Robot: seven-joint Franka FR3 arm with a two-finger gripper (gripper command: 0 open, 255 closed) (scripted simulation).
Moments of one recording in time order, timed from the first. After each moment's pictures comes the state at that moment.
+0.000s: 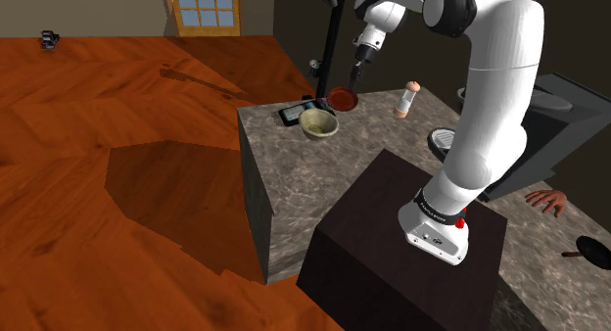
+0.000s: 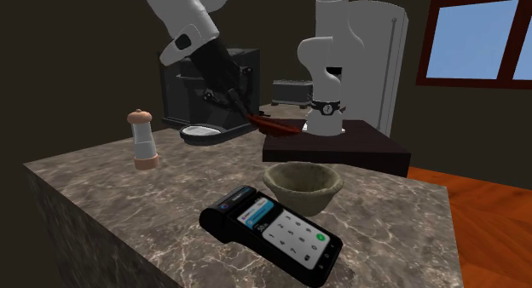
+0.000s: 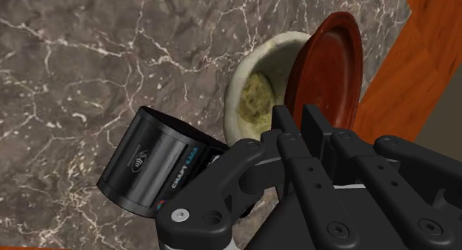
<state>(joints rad) -0.23 0.47 -0.50 -1.73 0.54 1.65 -1.05</state>
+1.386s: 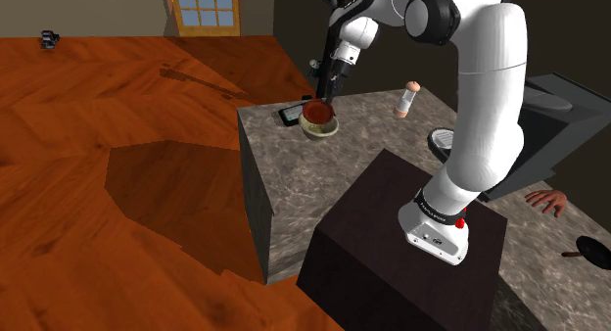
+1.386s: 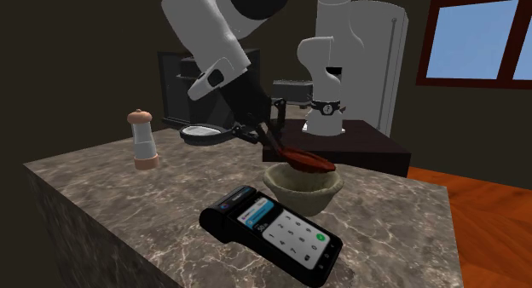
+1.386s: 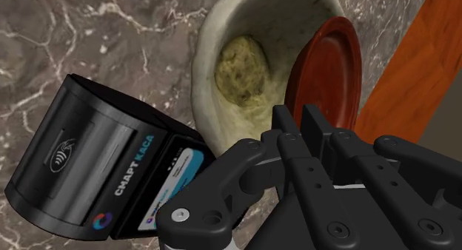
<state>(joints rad) -0.15 0.56 -0.43 -1.75 0.63 1.79 -0.98</state>
